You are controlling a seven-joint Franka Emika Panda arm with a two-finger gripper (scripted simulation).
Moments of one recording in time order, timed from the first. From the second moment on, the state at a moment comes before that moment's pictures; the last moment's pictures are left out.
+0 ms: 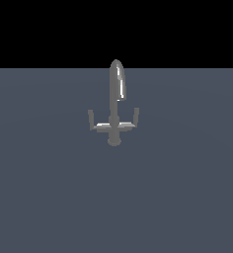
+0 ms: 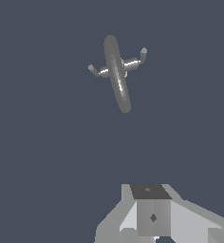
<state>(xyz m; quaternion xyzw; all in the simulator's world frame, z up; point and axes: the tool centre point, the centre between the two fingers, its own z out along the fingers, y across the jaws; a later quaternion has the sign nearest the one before) -0.187 -0.028 0.462 -0.99 0.05 0.03 0.09</state>
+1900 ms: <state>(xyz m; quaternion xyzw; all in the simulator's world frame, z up) -0.005 -0.092 0.296 -0.88 0.18 0.18 0.41</state>
